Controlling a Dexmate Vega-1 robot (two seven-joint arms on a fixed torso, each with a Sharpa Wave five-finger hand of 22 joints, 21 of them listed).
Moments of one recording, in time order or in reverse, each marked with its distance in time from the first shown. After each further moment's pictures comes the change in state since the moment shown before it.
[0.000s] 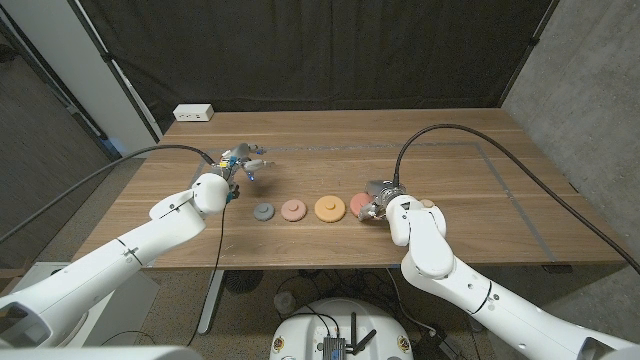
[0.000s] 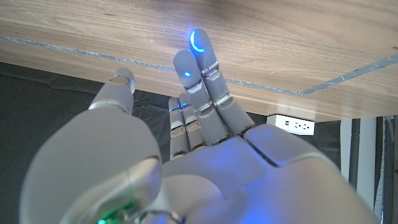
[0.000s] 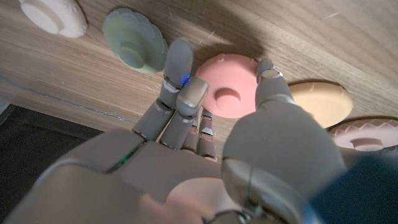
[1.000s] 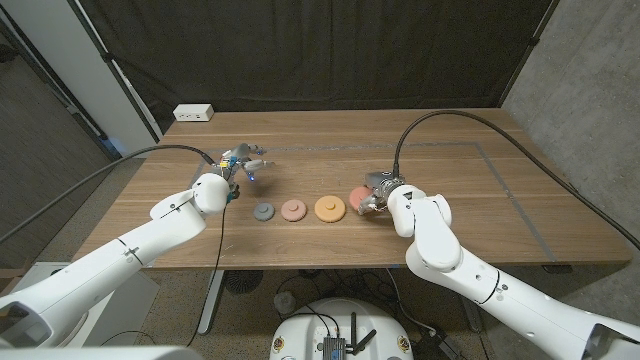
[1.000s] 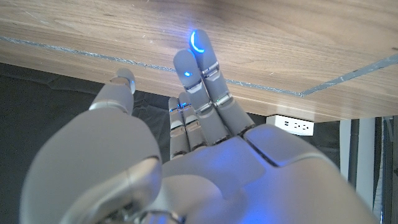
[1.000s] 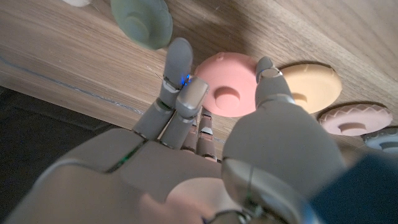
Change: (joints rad) left arm -0.002 -0.001 0.003 -0.001 -0.001 0.006 0.000; left_hand -0.004 0.004 0.000 0.000 0.000 0.010 0.001 -0.008 0.000 0.009 0.002 0.000 0.005 0.000 0.000 0.000 -0.005 -0.004 -0.004 0.016 -0.011; right arm 0.055 -0.048 -0.028 -0.067 -0.016 0.009 0.090; right_hand 0.000 0.000 0.016 -0.016 0.014 0.013 0.013 0.003 0.000 0.014 0.014 -0.004 0.014 0.010 0.003 0.013 0.002 0.003 -0.003 0.004 -0.008
